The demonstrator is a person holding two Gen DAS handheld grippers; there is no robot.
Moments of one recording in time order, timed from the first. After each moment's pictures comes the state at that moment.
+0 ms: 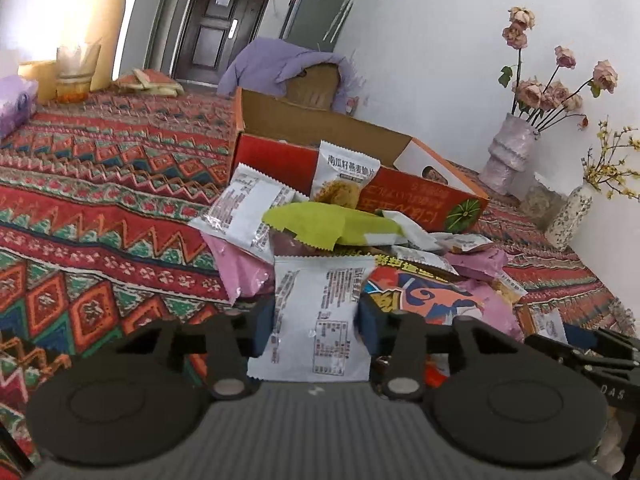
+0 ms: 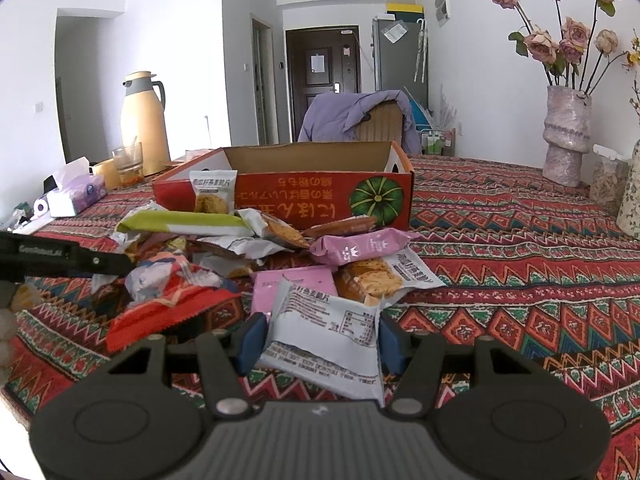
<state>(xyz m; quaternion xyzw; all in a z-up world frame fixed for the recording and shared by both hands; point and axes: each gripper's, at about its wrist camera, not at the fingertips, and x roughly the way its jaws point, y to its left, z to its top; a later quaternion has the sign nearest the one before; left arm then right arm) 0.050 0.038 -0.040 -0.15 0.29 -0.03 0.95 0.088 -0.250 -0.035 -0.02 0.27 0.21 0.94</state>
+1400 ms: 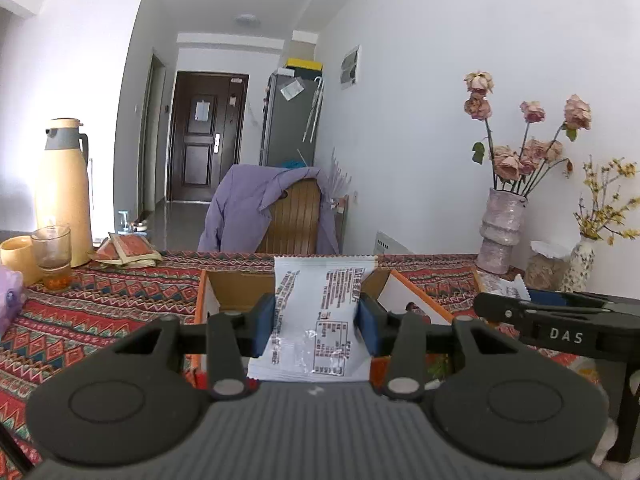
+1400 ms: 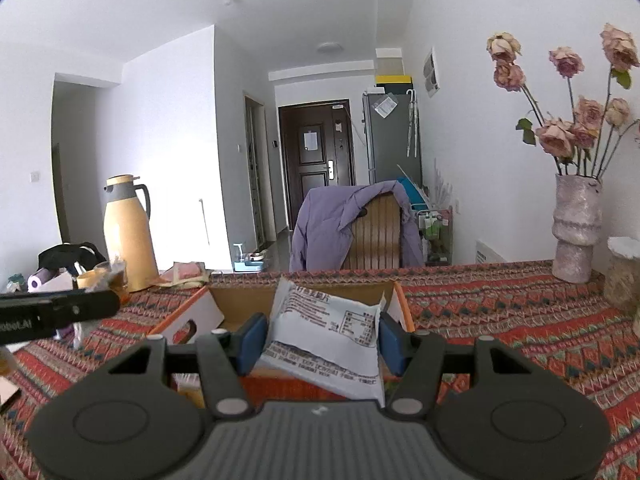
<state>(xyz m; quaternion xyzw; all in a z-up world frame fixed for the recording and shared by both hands) 0.115 -0.007 0.073 -0.05 0.15 -0.01 0.99 0.194 -0.222 0.065 0.03 0.16 0.20 0.97</state>
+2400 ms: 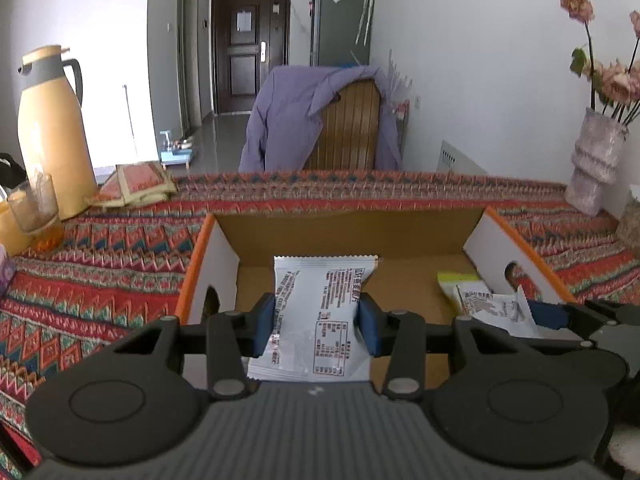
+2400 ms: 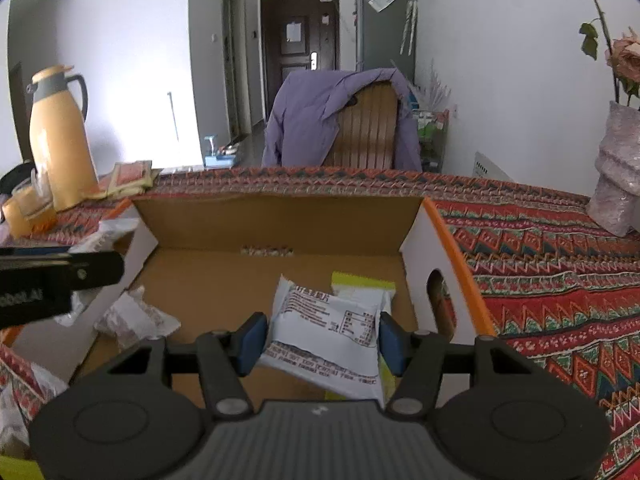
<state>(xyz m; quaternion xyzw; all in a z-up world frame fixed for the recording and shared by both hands) 0.276 -0.002 0.023 -0.03 0.31 0.07 0.95 0.347 -0.140 -0.003 -0.04 0.32 0.17 0.93</state>
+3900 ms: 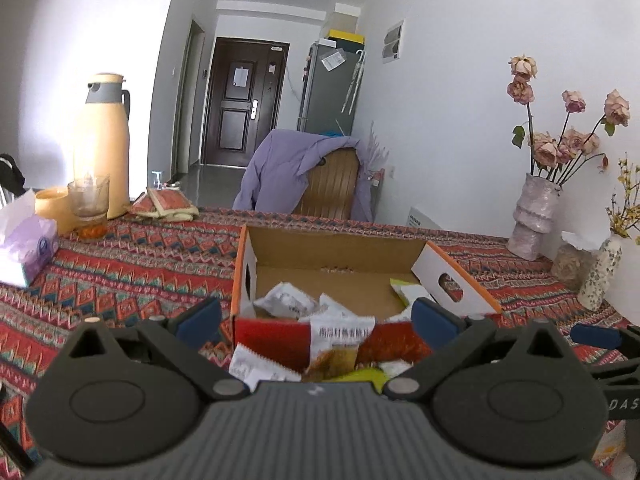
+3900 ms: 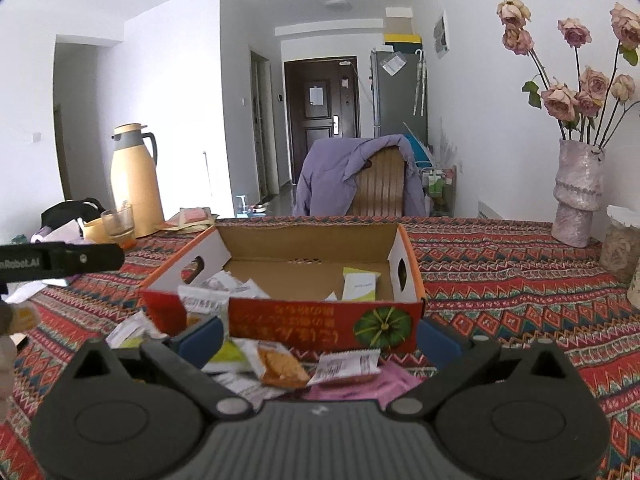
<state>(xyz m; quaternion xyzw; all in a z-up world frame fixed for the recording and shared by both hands) 0.093 0.010 0.052 -0.08 0.19 0.04 0.98 0.154 -0.226 0.044 0.00 0.22 0.21 0.95</state>
